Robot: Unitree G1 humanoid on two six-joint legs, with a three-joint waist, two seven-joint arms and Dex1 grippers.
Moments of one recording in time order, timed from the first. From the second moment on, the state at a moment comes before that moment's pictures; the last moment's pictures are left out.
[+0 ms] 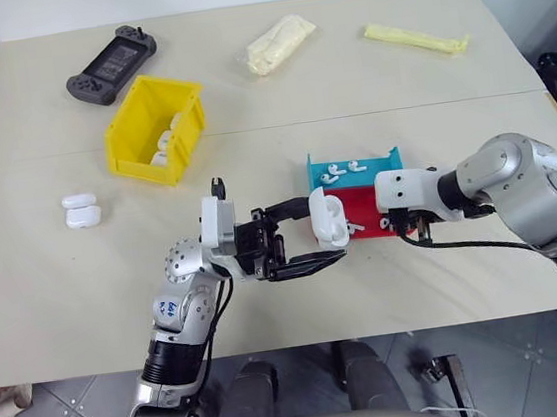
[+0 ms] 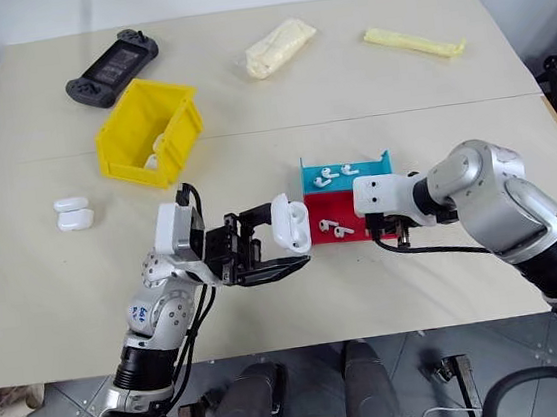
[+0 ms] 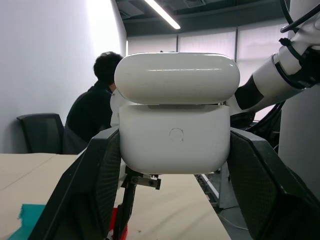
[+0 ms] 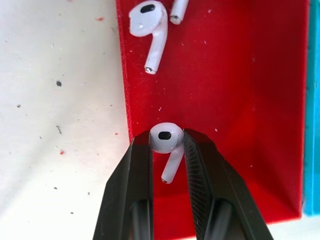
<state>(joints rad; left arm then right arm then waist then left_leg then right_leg) -0.33 0.18 -0.14 -0.11 -0.62 0.07 -1.17 -0.63 -1.00 0.40 -0.27 -0.02 0.76 1.24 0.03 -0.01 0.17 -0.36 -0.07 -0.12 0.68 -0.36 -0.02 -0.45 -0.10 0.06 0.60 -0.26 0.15</state>
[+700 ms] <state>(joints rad) -0.34 0.19 -0.13 -0.10 -0.67 0.18 -1.21 -0.20 -0.38 -0.40 -0.59 0.86 0.64 0.81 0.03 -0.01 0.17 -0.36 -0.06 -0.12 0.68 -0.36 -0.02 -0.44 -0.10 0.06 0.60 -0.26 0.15</state>
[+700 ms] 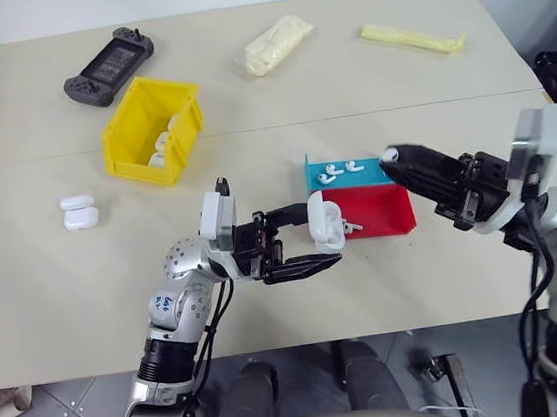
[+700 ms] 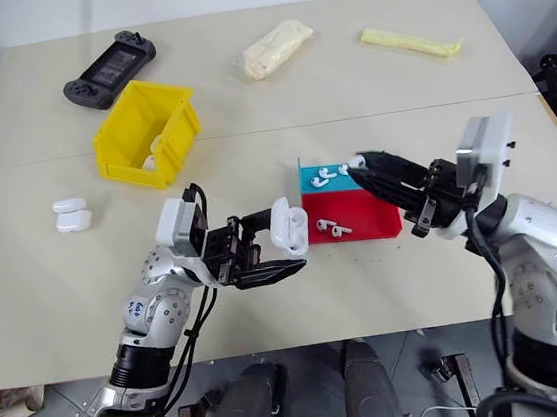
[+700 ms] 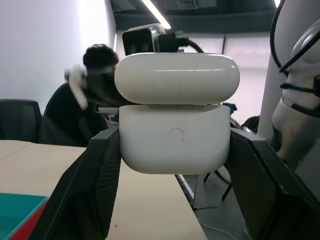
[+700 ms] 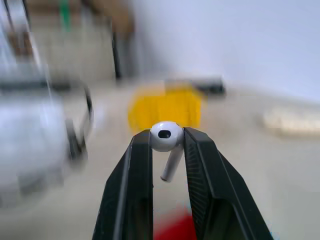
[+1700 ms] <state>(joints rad) -0.35 0.09 -0.11 -0.08 -0.68 0.24 -1.14 -0.06 -0.32 -0.13 -0.66 0.97 0.48 0.63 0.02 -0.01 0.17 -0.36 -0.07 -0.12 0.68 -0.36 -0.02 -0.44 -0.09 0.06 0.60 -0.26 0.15</state>
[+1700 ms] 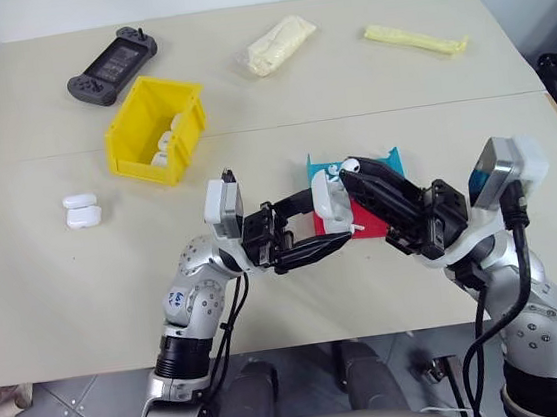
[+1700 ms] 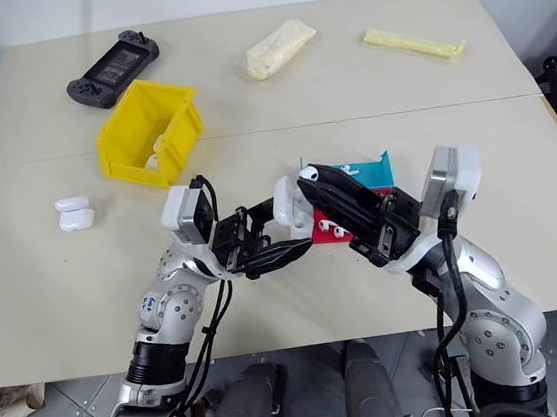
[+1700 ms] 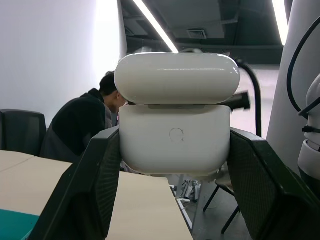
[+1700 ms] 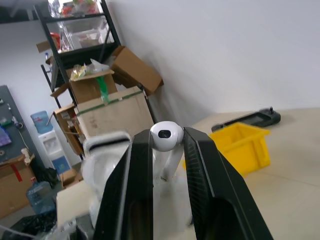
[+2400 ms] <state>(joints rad) -0.36 0.11 -0.10 -0.07 -0.68 0.27 -1.16 -0.10 -0.41 -0.08 -0.61 0.90 0.40 0.73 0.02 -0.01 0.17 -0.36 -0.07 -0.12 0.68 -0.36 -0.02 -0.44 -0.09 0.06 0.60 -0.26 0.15</state>
